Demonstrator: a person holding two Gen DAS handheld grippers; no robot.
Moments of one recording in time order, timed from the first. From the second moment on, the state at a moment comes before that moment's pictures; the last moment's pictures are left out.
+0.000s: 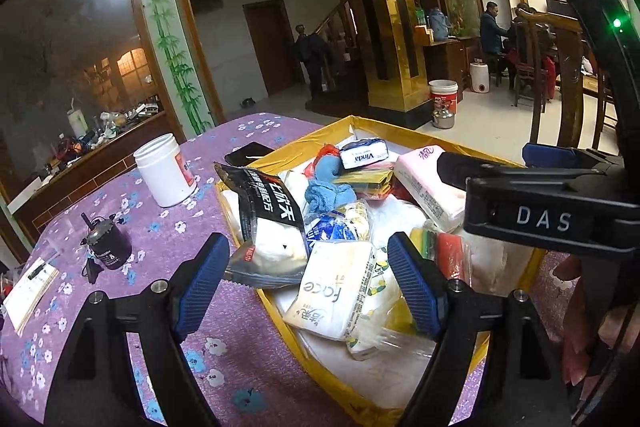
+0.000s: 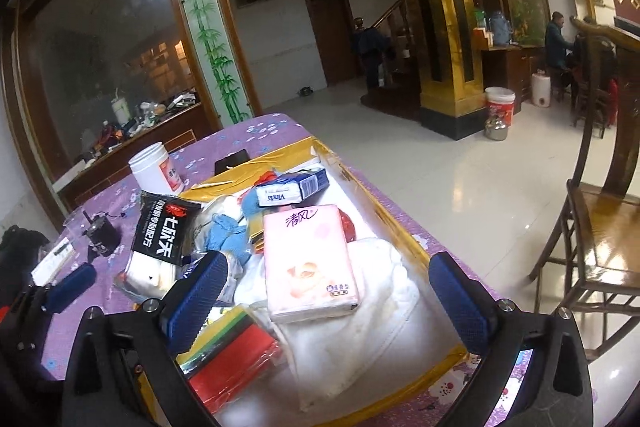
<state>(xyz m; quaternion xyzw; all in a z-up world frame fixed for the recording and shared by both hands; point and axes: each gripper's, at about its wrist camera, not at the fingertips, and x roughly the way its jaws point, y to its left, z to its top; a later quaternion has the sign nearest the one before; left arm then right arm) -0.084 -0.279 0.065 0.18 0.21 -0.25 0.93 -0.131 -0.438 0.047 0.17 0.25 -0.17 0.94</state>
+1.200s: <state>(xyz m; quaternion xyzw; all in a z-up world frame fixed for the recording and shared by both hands) -0.090 -0.215 0.070 0.12 0.23 -0.19 0.95 -0.172 -0.379 0.065 0.12 0.16 -0.21 0.96</state>
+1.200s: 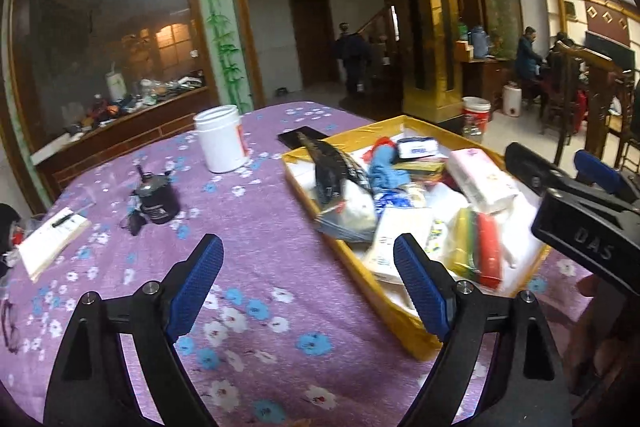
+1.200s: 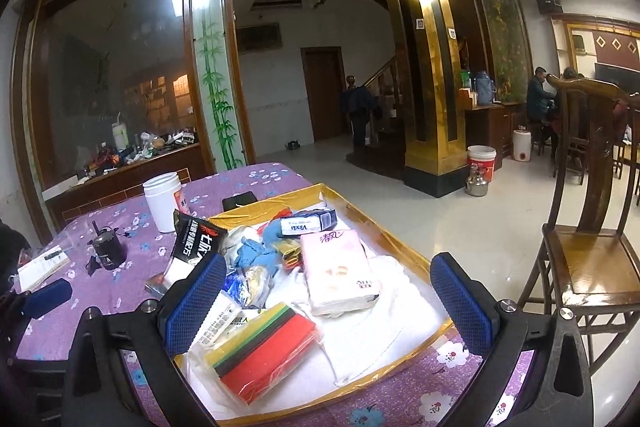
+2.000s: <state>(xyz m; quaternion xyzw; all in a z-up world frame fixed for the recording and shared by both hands) -0.090 -0.215 0.065 0.14 0.23 -0.17 0.95 -0.178 -0.377 0.068 0.12 0.14 -0.21 0.96</state>
